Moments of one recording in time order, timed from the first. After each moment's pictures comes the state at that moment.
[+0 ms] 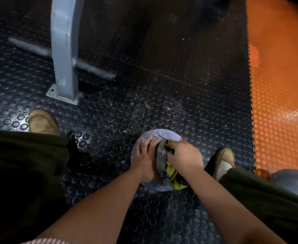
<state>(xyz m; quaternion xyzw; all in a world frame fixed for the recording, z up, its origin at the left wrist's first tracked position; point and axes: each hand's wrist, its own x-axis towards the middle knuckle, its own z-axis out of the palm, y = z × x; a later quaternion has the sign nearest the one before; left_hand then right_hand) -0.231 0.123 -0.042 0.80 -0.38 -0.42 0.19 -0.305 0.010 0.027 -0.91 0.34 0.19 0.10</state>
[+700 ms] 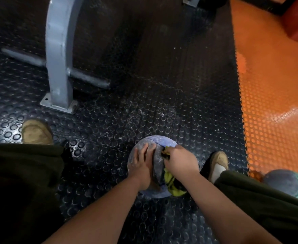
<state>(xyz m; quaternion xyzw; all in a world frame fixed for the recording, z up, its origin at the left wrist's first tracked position) -0.236 0.121 -0.039 0.81 -0.40 -0.41 0.15 -0.306 0.011 0.034 -0.91 0.35 0.22 0.08</state>
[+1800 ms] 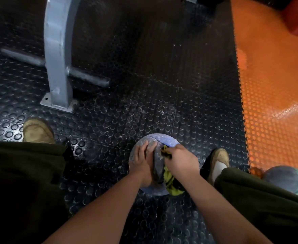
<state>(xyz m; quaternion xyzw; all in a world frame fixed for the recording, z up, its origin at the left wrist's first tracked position) -0.236 0.118 -0.038 0.81 -0.40 -0.41 0.13 -0.313 0.018 0.035 -0.90 0.38 0.19 0.12</state>
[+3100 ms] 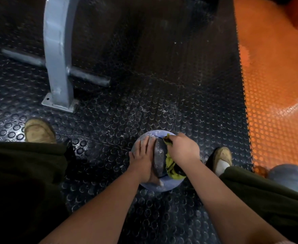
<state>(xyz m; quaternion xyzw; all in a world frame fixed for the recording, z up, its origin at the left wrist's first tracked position) -0.226 0.113 -0.048 0.81 -0.42 -0.39 0.11 -0.293 -0.008 0.021 -0.91 0.37 0.17 0.07</state>
